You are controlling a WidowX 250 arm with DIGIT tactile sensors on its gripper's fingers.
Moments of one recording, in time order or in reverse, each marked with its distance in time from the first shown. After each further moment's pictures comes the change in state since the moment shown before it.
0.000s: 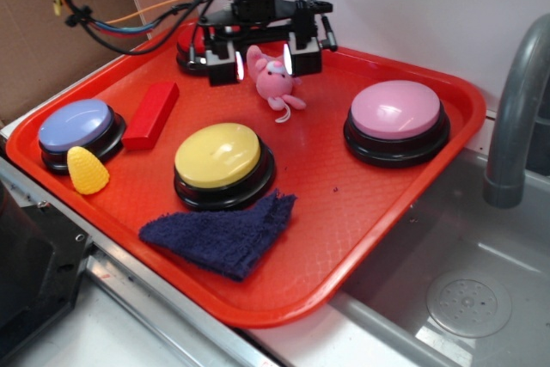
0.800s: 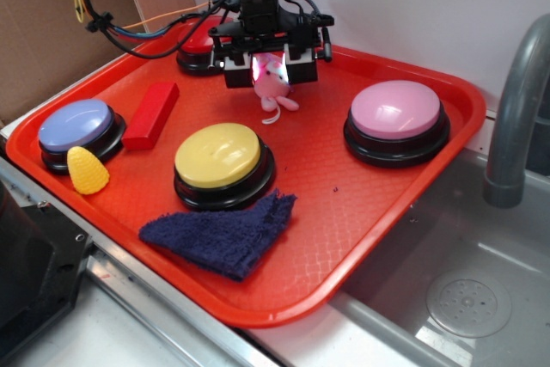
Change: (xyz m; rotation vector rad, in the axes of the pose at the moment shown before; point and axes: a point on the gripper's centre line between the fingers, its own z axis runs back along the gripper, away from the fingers) arm 0.016 -0.004 -0.018 -0.065 -0.044 -0.166
